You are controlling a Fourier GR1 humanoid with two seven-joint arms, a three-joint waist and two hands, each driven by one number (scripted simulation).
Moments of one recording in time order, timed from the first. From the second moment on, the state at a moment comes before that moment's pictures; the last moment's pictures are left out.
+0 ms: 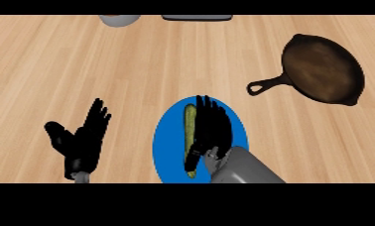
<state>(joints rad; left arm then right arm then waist) 0.04 0.23 -0.22 -1.43 0.40 0.36 0.07 -0.46 -0.01 0.71 -1.38 0.63 0.05 1.15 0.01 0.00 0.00</state>
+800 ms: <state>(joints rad) 0.04 0.21 -0.18 -1.42 0.37 0.33 0.08 -0.47 -0.01 0.74 -1.25 0.67 -0.05 1.09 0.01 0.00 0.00</state>
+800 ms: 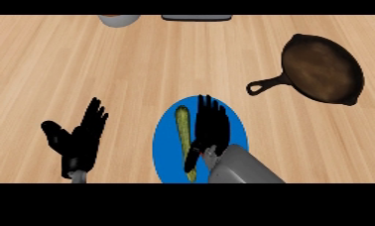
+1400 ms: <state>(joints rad) 0.06 0.17 -0.17 -1.42 0.33 0.31 0.07 -0.52 0.00 0.77 -1.09 0.69 -0.19 0.98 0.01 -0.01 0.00</state>
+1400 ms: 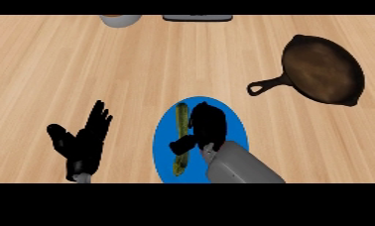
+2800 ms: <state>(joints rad) -0.03 0.15 -0.22 -1.42 0.30 0.28 0.10 -1.23 -0.40 0.29 -0.31 1.02 -0.32 1.22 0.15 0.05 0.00</state>
